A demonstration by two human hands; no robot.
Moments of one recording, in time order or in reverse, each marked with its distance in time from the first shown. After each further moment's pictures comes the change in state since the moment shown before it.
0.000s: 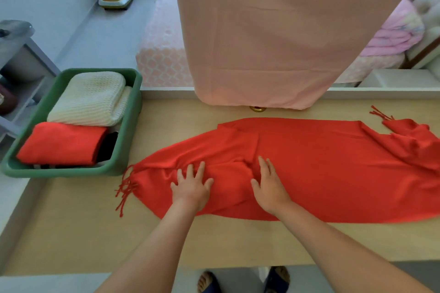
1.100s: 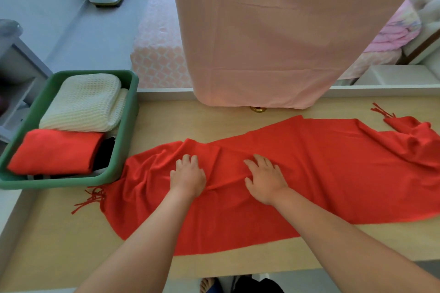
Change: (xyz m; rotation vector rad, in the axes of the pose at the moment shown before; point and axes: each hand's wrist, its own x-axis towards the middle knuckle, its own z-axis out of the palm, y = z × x) left_hand 0.031 0.001 -0.034 0.039 0.160 0.080; right_hand 0.031 -0.030 -0.012 -0.460 -0.113 -0.099
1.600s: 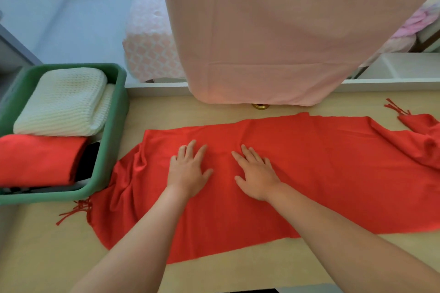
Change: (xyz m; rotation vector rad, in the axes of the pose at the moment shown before) left_hand 0.047 0.000 0.011 0.147 0.102 0.176; right_hand 0.051 0.001 0.008 0.053 -0.066 -0.131
